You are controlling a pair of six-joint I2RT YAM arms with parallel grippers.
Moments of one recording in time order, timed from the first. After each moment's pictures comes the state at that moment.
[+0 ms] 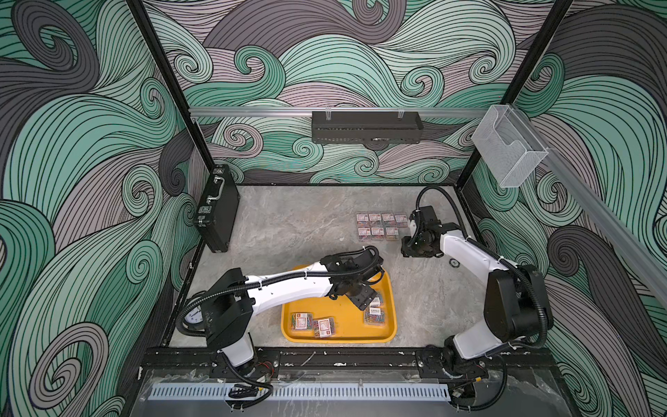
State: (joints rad) left arm -1.10 1.67 1.25 -0.70 -0.06 -0.20; right arm 0.20 1.57 1.05 -0.68 0.00 0.17
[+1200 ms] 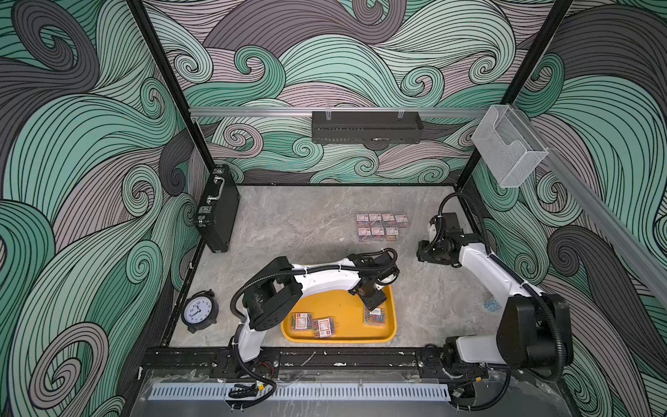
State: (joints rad) left arm -1.10 1.98 1.42 -0.71 0.03 -0.07; right arm 0.08 1.39 0.94 -0.69 -0.01 0.17
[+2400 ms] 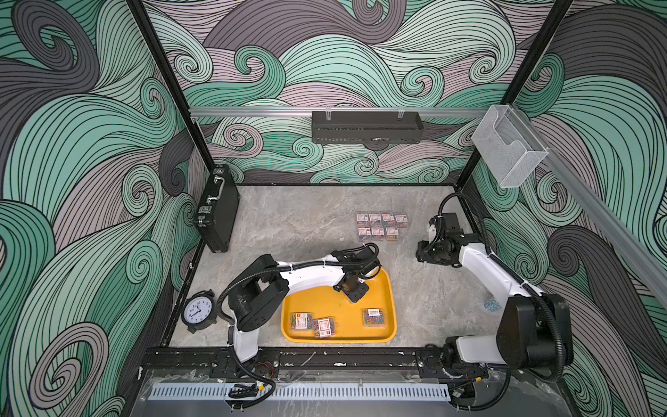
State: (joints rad) left arm -0.98 1.85 1.24 -0.68 -0.04 -0.14; right arm 0.08 1.39 0.94 -0.70 -0.03 0.17
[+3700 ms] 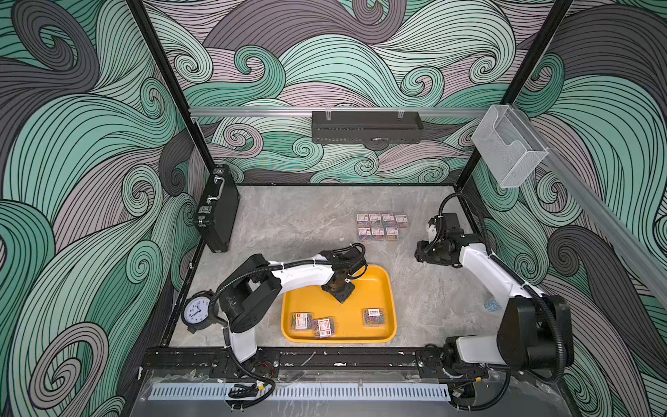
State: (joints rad) left arm -0.94 1.80 1.14 -0.70 -0.06 -0.19; right arm 0.08 1.38 0.94 -0.70 -0.06 0.17
